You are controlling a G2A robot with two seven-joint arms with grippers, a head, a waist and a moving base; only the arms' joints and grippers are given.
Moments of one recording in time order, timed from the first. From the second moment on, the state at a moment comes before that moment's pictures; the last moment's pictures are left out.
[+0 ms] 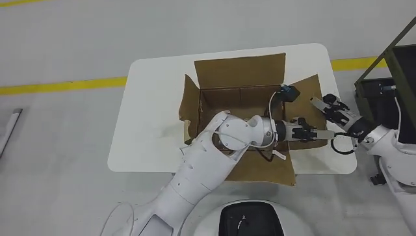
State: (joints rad) left arm 0.61 -1.60 -0.74 -1.21 0.13 -0.19 -0.87; right arm -1.41 -1.07 1.68 -1.80 -0.31 -0.22 0.54
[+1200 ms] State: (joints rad) left arm 0.88 -1.46 -1.06 -1.64 0.55 -0.01 -0.85; right arm -1.34 -1.07 1.56 -1.62 -0.46 -0.21 0.52
